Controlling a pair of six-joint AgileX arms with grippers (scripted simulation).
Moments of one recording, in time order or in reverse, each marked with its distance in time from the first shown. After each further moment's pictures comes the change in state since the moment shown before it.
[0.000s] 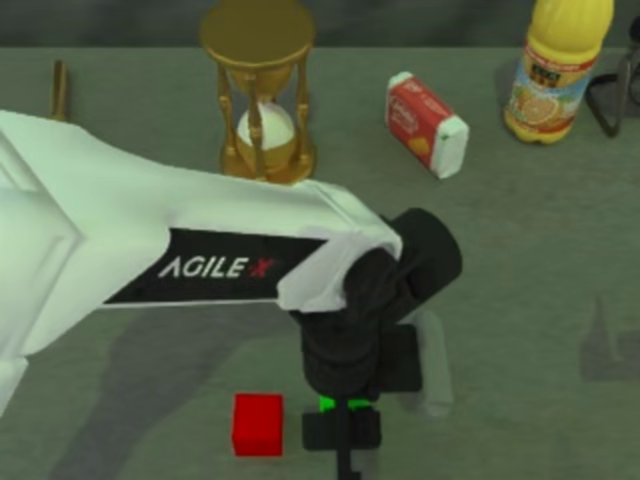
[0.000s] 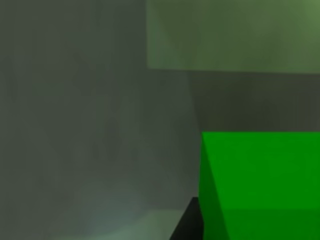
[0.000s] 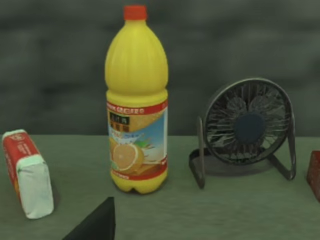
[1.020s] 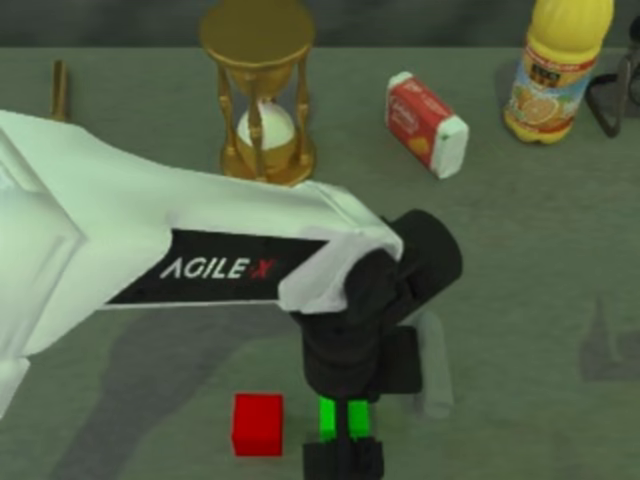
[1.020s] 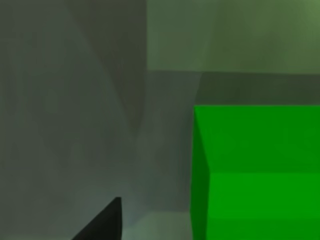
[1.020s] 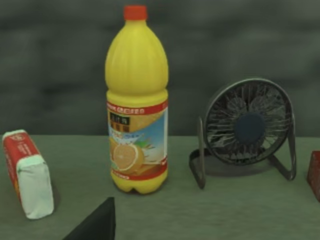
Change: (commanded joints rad) left arm 0.002 -0.001 0.000 0.000 0.000 0.000; right arm 0.000 0.000 0.000 0.000 0.000 0.000
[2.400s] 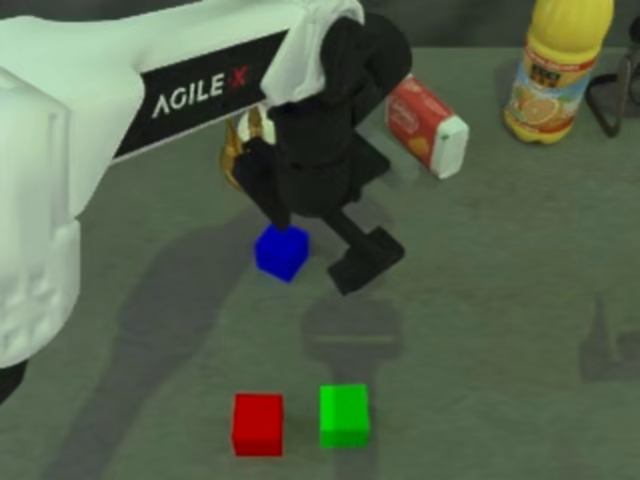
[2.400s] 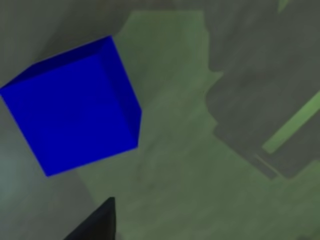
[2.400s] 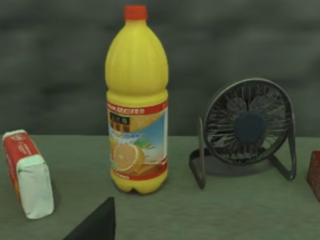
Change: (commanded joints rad) left arm 0.258 0.214 0.605 -0.398 0.003 -0.404; right arm 0.000 0.000 0.000 0.000 0.000 0.000
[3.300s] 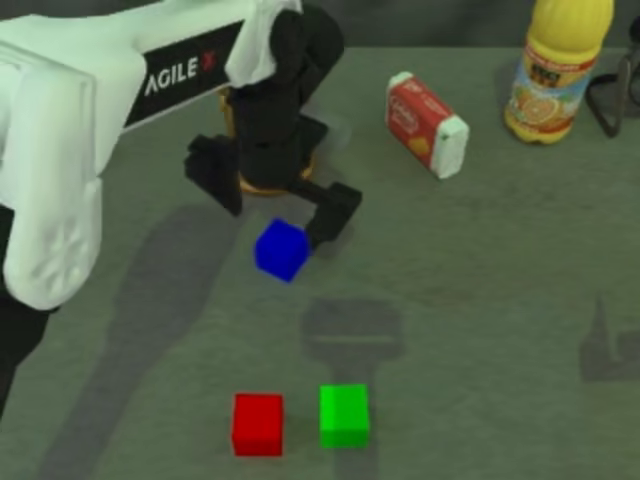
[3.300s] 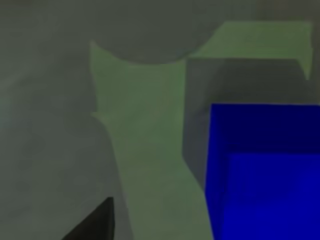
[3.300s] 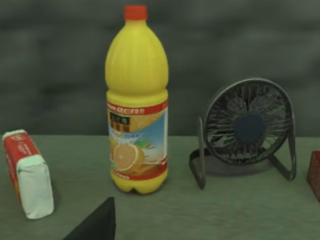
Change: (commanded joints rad) left arm 0.147 0.179 0.129 0.051 0.000 -0.213; right arm 0.000 0.000 0.000 0.000 0.000 0.000
